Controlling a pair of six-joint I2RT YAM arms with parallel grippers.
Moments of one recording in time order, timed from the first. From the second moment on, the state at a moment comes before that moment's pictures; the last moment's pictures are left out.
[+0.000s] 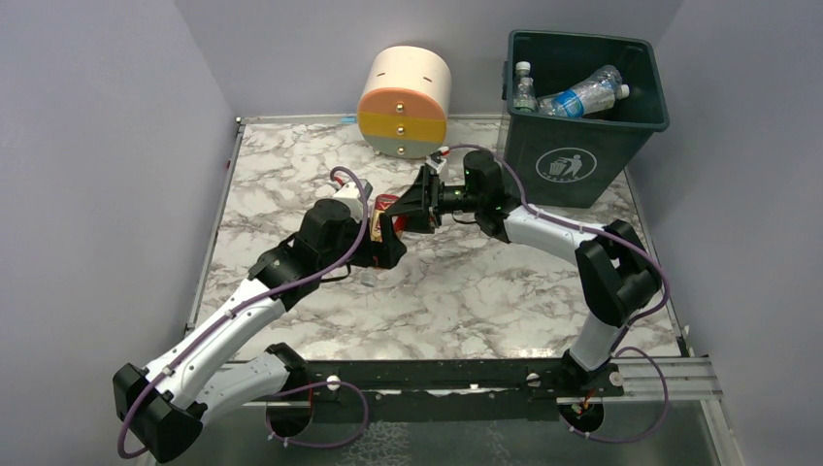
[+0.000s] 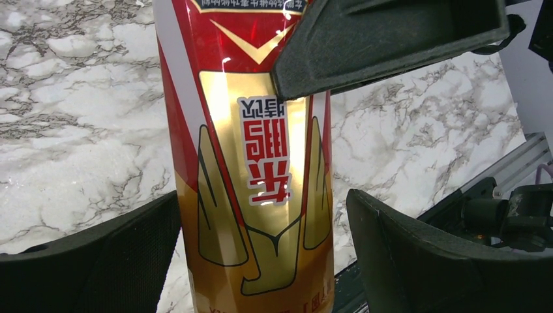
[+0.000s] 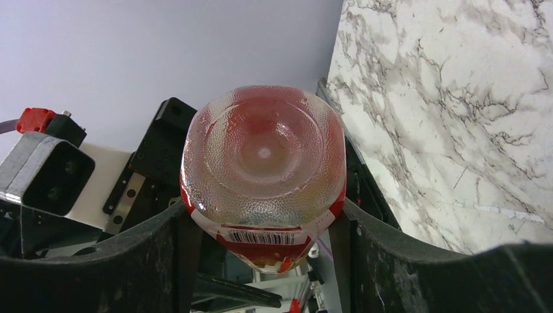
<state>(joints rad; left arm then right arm) -0.67 0.94 0.86 -0.49 0.03 -0.48 0.61 1.75 1.12 0.40 -0.88 1.27</state>
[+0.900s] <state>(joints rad) -0.67 0.70 0.94 -0.54 -0.05 -0.50 0.61 1.77 1.13 0.38 -0.88 1.24</state>
